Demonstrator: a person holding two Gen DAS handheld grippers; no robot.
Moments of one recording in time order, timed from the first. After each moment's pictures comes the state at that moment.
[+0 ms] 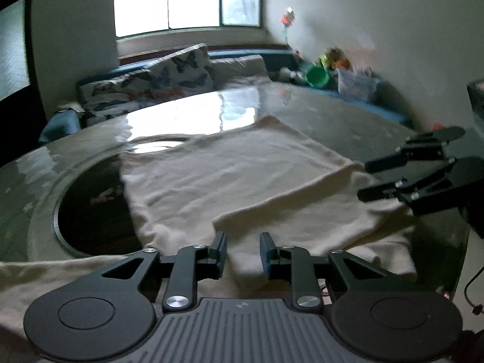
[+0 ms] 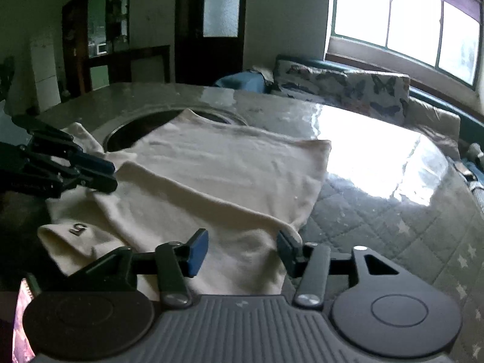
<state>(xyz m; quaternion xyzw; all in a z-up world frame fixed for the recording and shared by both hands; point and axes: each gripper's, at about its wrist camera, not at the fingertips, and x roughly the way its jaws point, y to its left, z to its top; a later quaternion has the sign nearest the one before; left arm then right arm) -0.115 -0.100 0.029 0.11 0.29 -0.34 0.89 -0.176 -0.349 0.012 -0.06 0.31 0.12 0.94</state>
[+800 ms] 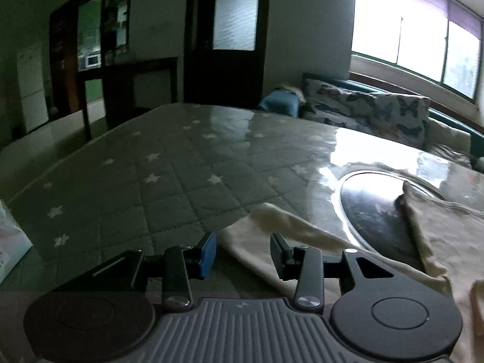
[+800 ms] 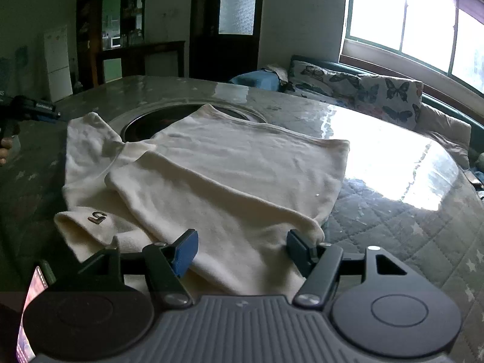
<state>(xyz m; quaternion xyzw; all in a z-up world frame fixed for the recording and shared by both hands) -0.065 0.072 0.028 -0.05 0.30 0.07 0.95 -0.180 -0.339 0.009 -0.07 0.32 0.14 0.93</state>
